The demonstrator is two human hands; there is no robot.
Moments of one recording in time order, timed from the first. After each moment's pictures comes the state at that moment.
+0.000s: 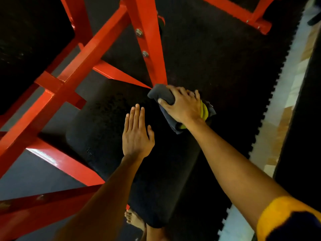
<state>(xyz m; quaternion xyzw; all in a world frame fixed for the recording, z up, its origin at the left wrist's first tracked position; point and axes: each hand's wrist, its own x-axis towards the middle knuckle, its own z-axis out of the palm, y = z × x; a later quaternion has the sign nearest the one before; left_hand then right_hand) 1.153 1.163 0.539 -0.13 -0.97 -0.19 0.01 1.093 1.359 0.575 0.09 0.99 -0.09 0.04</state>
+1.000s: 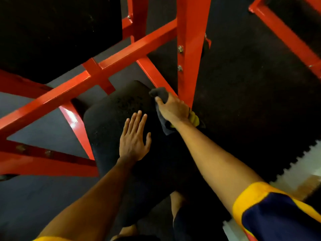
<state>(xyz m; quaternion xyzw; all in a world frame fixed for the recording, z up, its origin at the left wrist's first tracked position) 1.160 1.169 0.545 0.01 -0.99 -0.14 0.03 1.007 1.309 0.578 0.03 0.96 -0.25 0.15</state>
